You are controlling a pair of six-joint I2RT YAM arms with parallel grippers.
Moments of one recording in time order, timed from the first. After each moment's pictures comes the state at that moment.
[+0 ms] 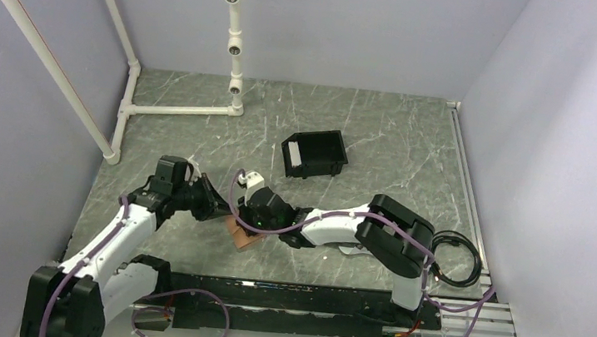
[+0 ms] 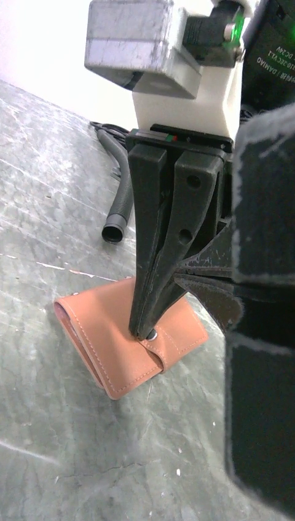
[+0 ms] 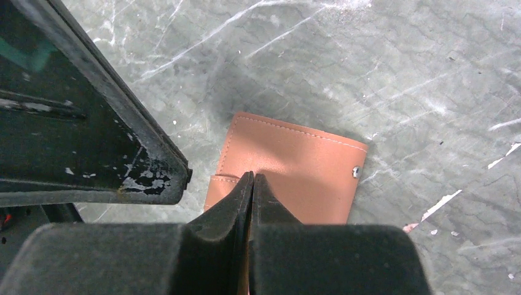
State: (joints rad) left arm -0.18 0.95 0.49 -0.40 0.53 -0.84; right arm 1.14 1.90 0.96 0.31 0.06 0.44
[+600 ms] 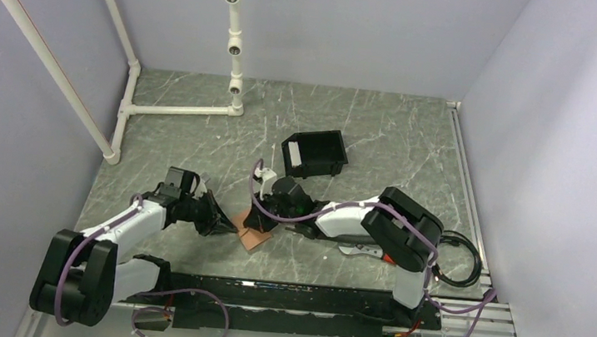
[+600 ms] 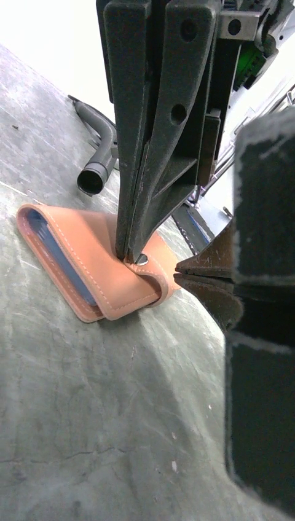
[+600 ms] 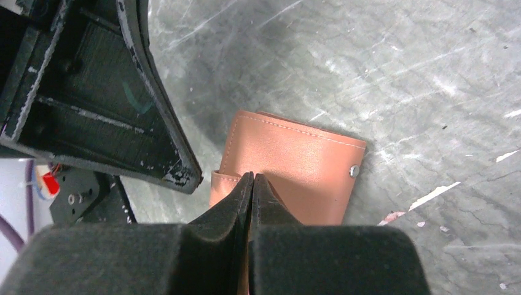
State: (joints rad) left arm -0.18 1.13 0.39 -0.33 0.64 -0.87; right arm 1.01 1.87 0.87 0.43 -0.26 0.46
